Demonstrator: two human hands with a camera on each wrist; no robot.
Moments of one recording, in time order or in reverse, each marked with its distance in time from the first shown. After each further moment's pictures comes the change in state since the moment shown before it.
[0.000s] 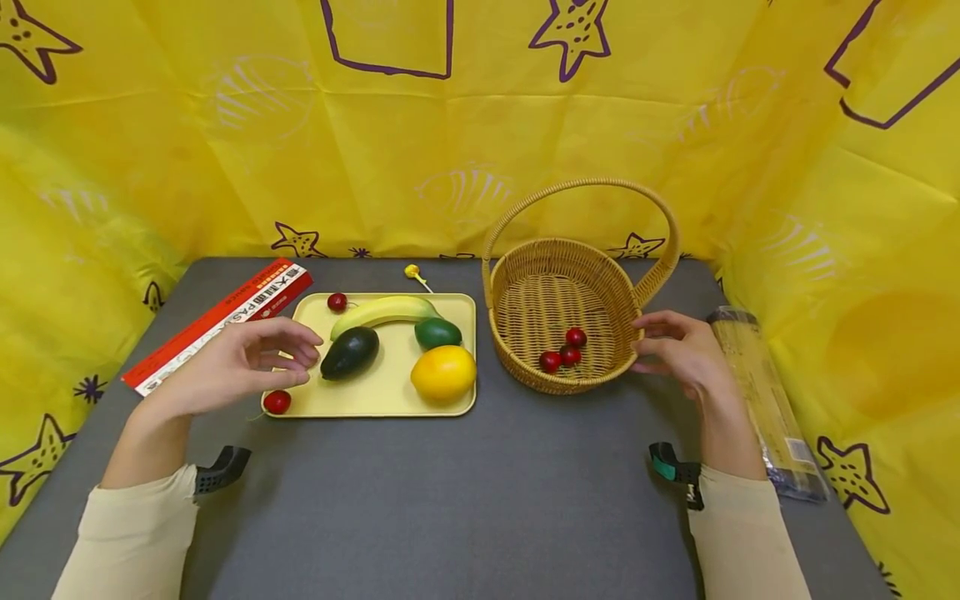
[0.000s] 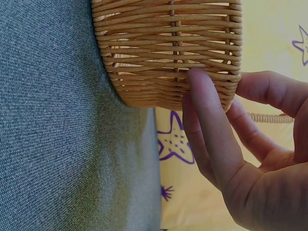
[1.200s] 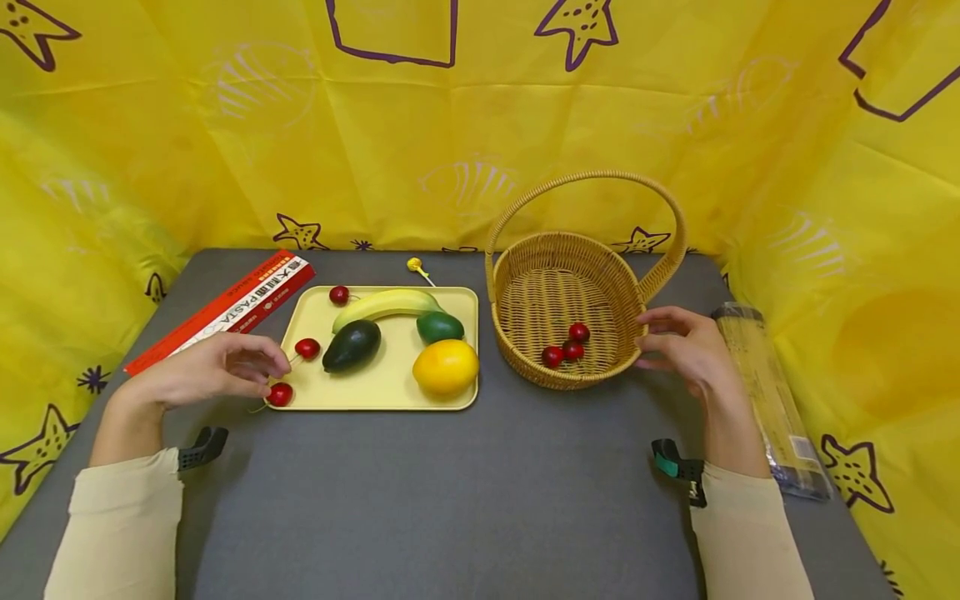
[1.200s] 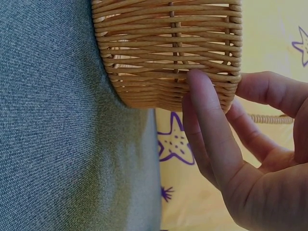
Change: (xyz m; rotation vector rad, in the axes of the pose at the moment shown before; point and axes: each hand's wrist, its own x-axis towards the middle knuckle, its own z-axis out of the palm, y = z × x) left_hand -0.018 -0.057 -0.034 0.008 -0.216 -0.181; right_hand -0.002 -0.002 0.000 -0.062 0.014 -0.015
